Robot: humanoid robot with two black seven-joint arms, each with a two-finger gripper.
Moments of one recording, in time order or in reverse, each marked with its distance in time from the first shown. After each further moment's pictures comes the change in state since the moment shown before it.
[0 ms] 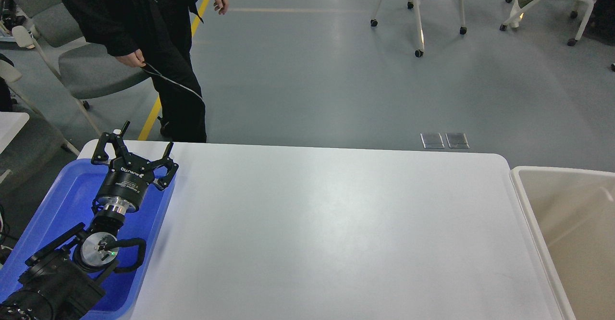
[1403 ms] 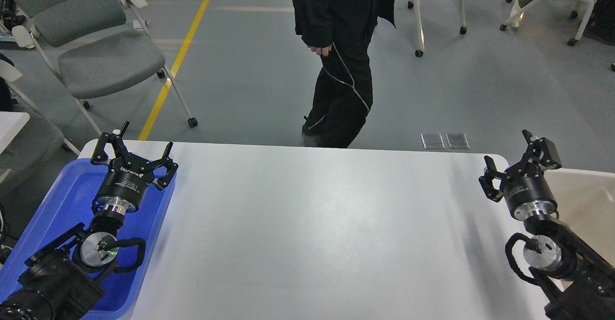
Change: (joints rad) left arm 0.000 0.000 -0.002 0.000 -0.001 0.000 0.000; right arm -0.213 0.238 0.642 0.747 -0.424 -0.122 0.166
